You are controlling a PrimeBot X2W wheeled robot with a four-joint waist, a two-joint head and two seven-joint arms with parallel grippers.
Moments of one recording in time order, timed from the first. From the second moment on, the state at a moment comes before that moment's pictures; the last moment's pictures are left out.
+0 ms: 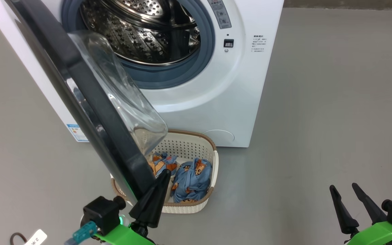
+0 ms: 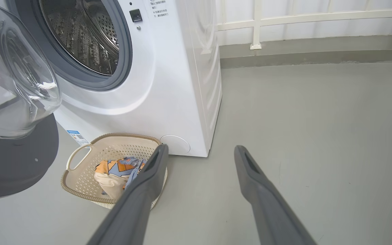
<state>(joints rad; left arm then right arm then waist) -0.07 0.08 -0.38 -0.04 -0.46 -0.10 -0.13 -0.04 -0.31 0.07 0.36 0.46 0.13 -0.25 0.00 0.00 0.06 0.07</state>
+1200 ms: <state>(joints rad) -0.03 0.11 -0.36 -0.04 -0.48 -0.06 -0.14 -0.03 -0.32 0.06 0.34 0.46 0.13 -0.25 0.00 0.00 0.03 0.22</state>
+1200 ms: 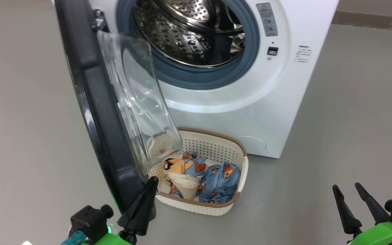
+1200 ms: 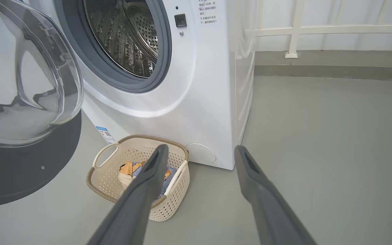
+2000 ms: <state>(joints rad) 0.00 0.15 -0.31 -0.11 -0.48 0.00 -0.13 -0.03 -0.33 0.06 0.34 0.44 0.13 -0.25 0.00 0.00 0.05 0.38</state>
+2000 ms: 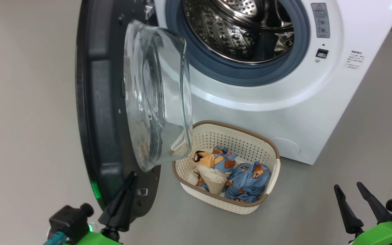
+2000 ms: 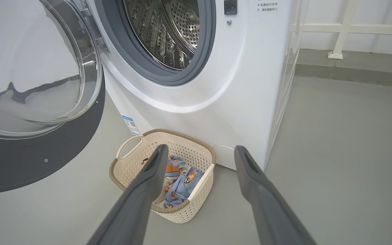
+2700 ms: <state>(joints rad) -0.06 0.21 -0.18 0.01 -0.52 0.03 -0.17 -0.03 -0.33 0.08 0.34 0.44 0.13 -0.25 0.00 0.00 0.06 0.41</state>
